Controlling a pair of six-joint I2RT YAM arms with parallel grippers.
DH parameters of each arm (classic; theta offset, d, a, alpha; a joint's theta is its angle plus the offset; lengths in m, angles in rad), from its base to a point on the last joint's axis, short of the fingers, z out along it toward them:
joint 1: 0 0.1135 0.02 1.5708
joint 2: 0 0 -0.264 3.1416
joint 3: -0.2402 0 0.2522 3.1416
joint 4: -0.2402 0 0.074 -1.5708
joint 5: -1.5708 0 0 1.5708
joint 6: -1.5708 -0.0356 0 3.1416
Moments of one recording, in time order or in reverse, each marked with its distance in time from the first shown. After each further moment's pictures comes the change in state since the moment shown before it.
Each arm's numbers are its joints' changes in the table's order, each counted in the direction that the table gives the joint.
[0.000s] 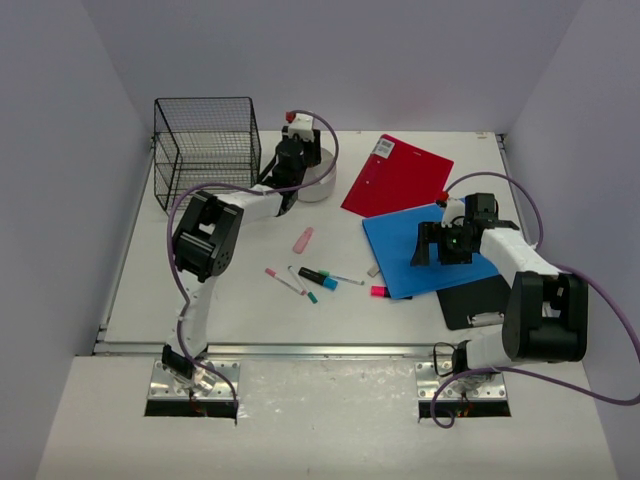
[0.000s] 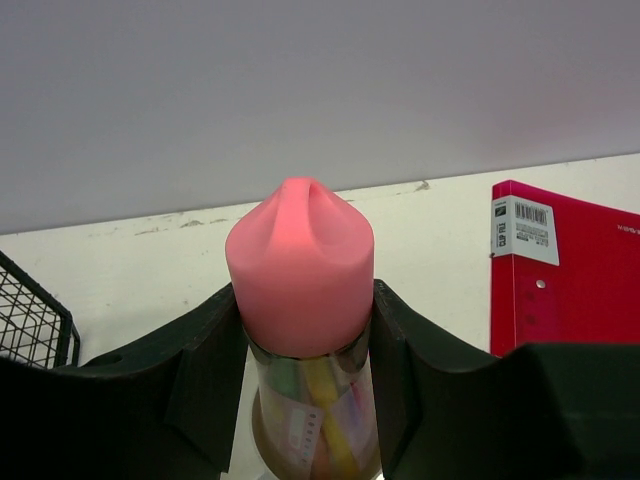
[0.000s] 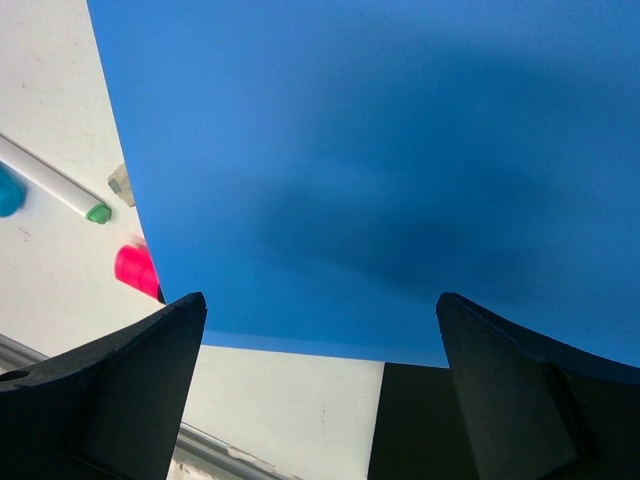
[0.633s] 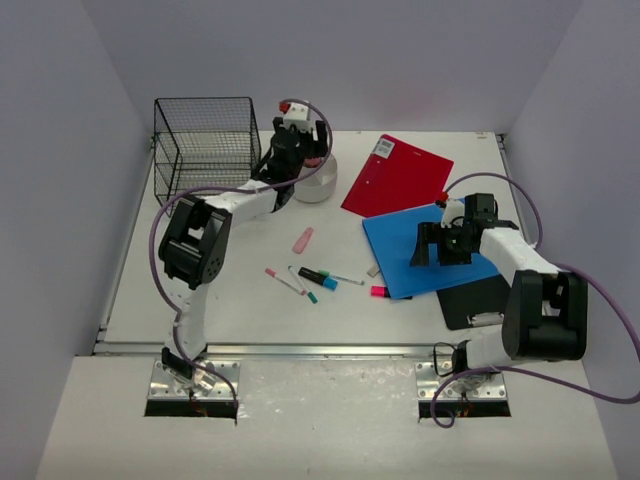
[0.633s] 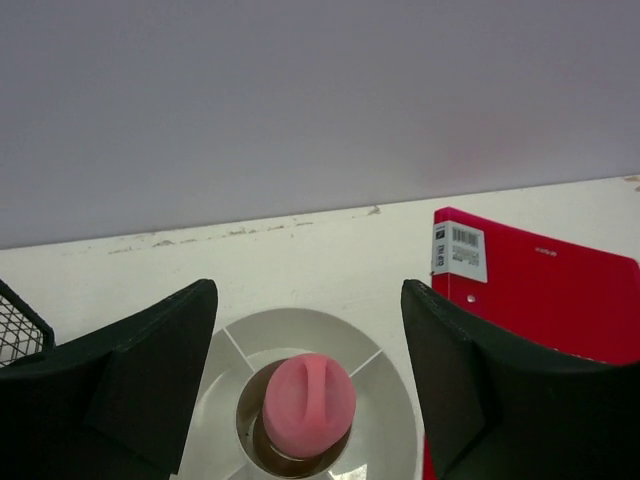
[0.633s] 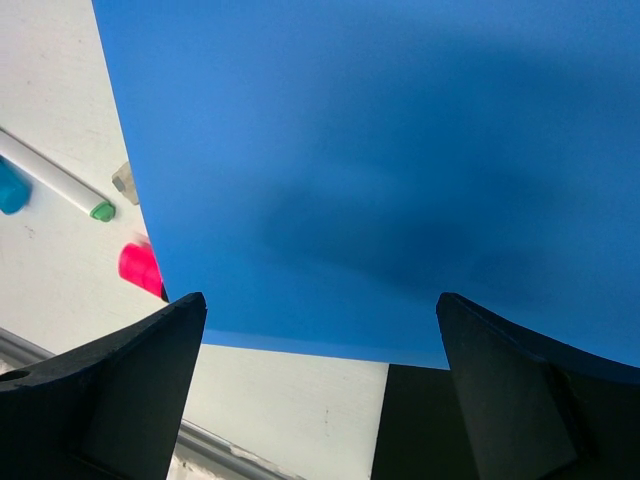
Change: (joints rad) left arm 0.000 0.093 0.009 -0.076 -0.052 0.080; right arm 0.000 -0.007 0.000 -0.001 0.011 -0.001
